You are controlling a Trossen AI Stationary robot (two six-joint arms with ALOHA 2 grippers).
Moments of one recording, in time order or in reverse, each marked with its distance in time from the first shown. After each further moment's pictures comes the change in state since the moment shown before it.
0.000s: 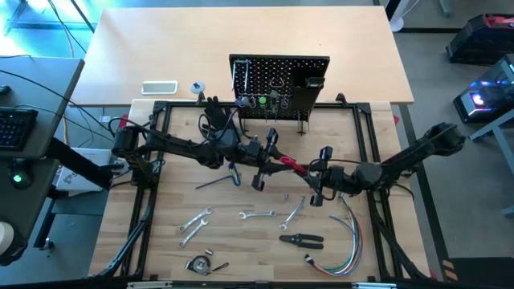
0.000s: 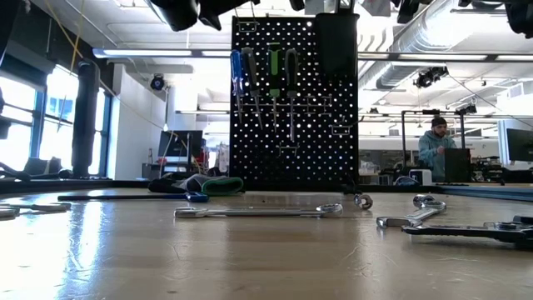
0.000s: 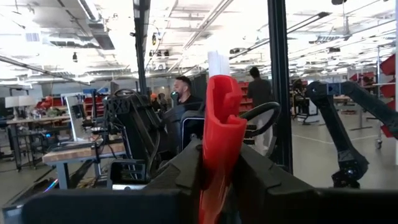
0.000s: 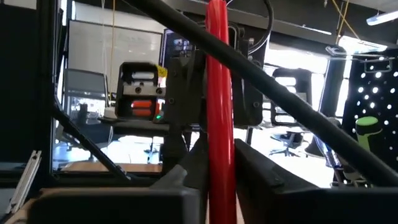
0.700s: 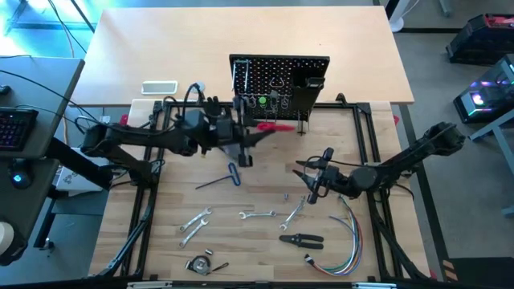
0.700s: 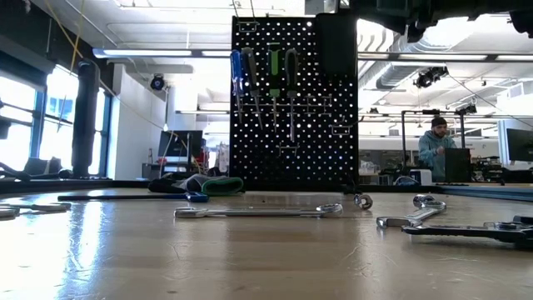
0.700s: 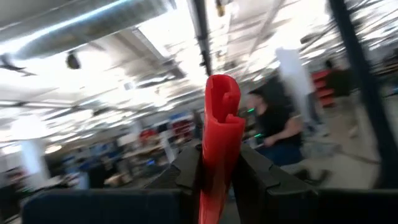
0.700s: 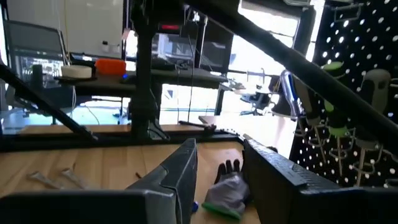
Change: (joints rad) left arm 0.031 -0.299 0.050 -0.282 -0.280 0.334; right arm 0.024 0.001 -0.002 -0.164 0.187 0.078
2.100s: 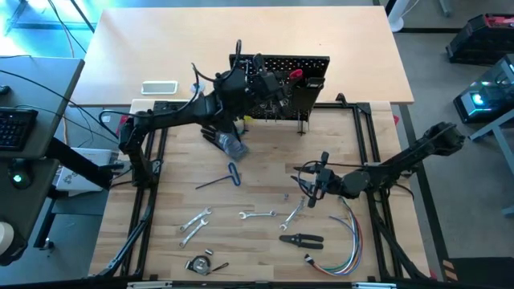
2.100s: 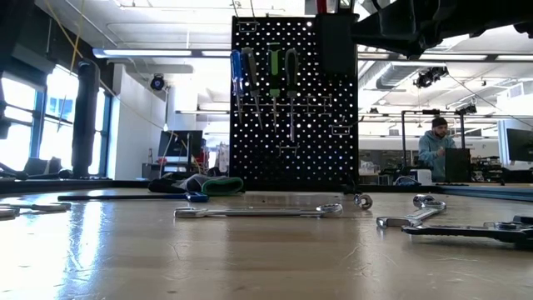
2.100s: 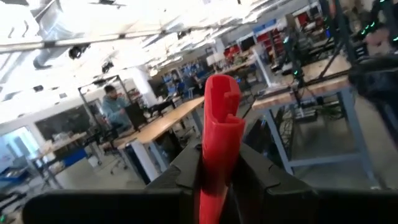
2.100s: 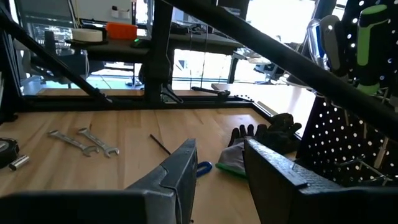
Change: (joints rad) left arm 0.170 0.344 0.657 -0.553 -0.306 0.133; right arm 0.000 0.002 0.000 -0.207 -0.039 0.152
